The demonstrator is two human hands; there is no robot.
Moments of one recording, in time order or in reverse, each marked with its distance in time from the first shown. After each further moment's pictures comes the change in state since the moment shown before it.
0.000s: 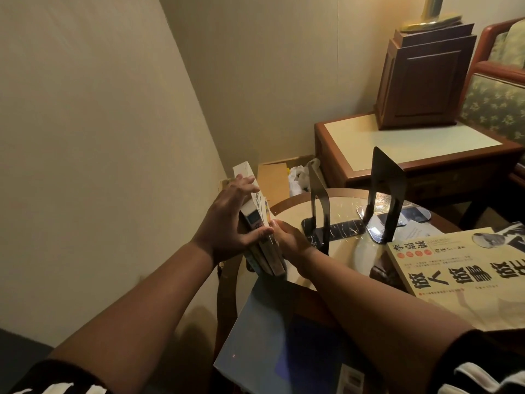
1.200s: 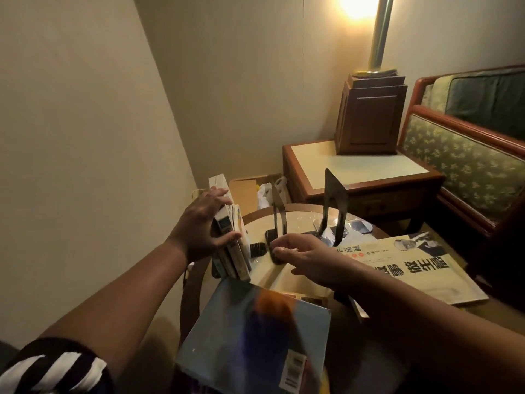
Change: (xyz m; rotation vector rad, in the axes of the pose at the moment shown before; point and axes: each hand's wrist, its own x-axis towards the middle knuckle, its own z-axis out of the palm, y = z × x) left_hand 0.005 0.013 -0.003 0.081 -0.042 -0.006; right_hand -0.134 -0.059 -0.078 -0.337 -0.068 0.012
